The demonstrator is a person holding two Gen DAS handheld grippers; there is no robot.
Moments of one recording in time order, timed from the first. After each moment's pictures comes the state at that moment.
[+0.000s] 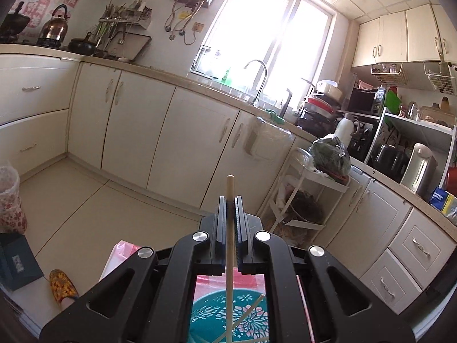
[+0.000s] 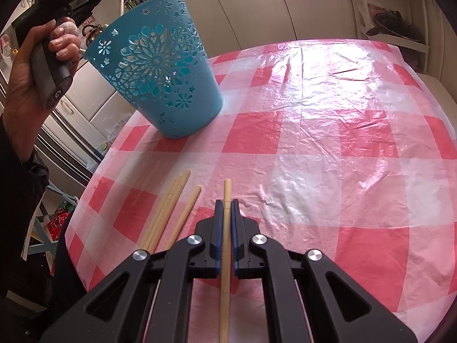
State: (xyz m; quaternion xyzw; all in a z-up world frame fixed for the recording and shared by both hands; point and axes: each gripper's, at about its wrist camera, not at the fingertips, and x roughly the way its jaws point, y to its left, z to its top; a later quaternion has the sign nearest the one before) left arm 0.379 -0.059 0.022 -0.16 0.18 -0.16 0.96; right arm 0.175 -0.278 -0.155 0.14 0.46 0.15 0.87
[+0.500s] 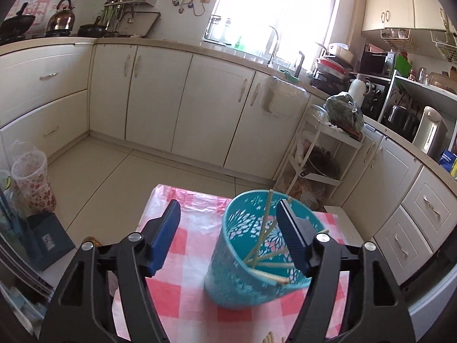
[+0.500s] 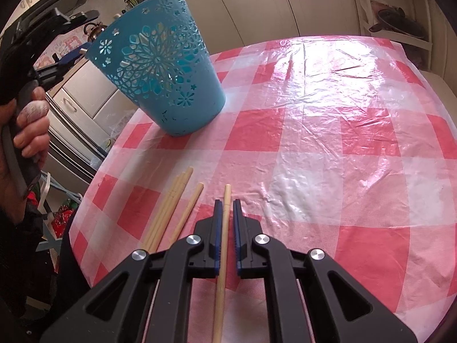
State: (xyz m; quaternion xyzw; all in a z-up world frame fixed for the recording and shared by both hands) left arm 0.293 -0.020 -0.020 -0.11 0.27 -0.13 0.95; right arm 0.174 -0.275 -0.152 0.12 0.47 0.16 0.86
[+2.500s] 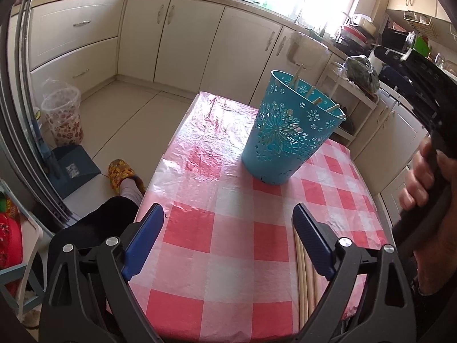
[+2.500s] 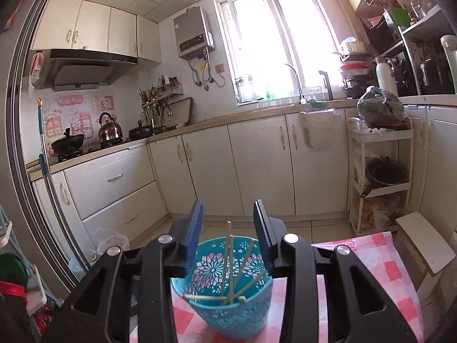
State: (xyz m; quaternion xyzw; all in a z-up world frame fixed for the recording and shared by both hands) left arm 0.164 0.022 -0.095 -0.12 0.38 -0.09 0.91; right arm 0.186 -0.212 0.030 0.09 0.13 0.07 0.99
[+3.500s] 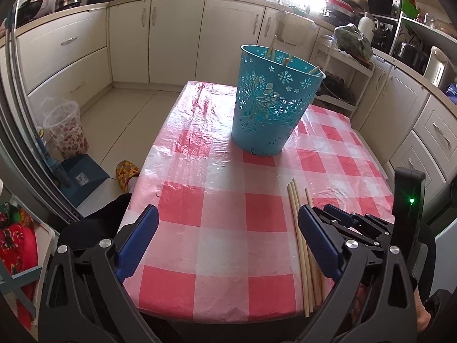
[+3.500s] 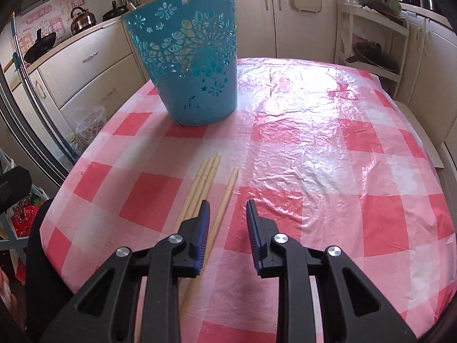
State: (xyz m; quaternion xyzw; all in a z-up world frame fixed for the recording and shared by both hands) left arm 0.140 -0.014 -0.099 -0.05 0.41 -0.09 0.91; right arm 0.149 -0.201 -0.151 0.04 0.44 0.05 0.89
